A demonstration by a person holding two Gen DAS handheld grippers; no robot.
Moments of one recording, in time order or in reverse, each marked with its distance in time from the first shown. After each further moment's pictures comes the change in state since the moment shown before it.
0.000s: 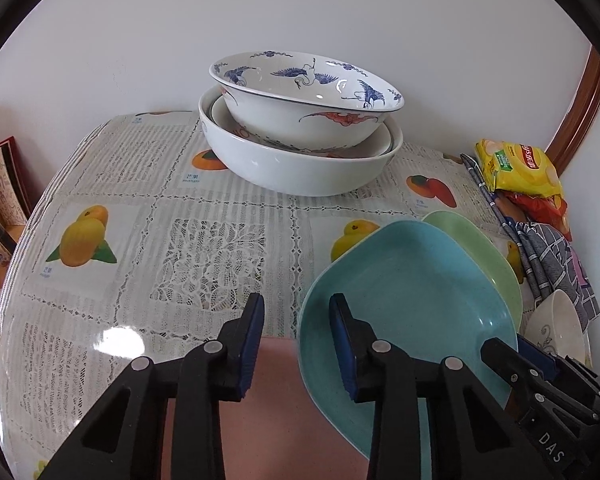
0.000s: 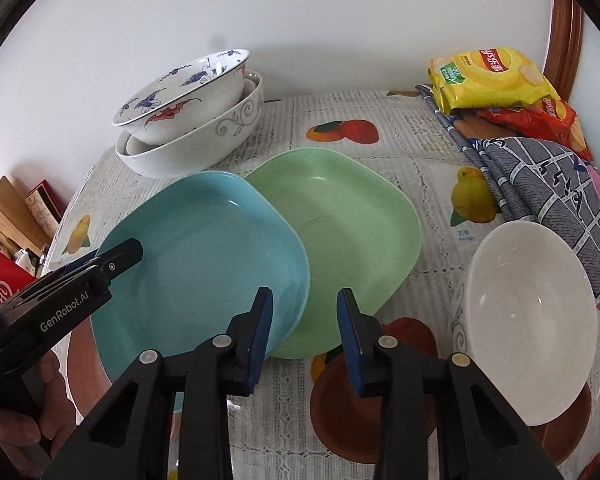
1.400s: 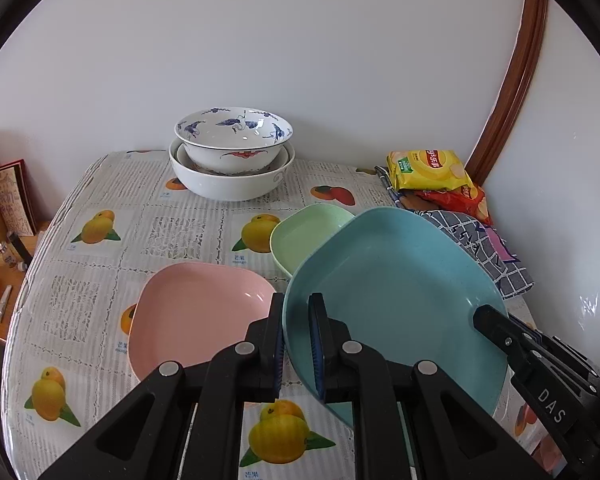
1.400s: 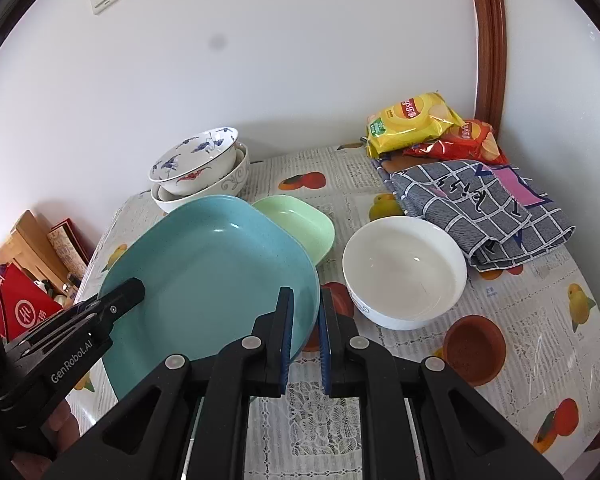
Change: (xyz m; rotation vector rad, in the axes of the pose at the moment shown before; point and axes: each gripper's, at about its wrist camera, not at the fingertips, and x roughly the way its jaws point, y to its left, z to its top) left arm -0.132 -0.063 -0.061 0.049 -0.122 -0.092; right arm -0.145 -0.038 -0.052 0.067 -0.193 -0.019
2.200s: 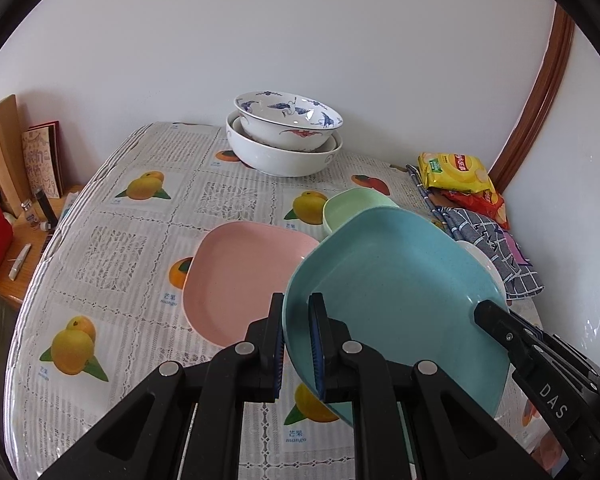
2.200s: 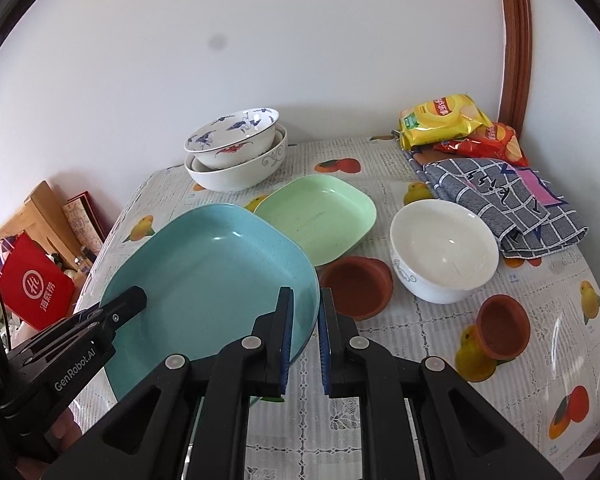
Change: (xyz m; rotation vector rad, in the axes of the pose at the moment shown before) left arm -0.020 0.052 -0.037 -0.101 0.008 0.053; right arm 0.003 0.044 -0.028 -0.071 0.032 0.052
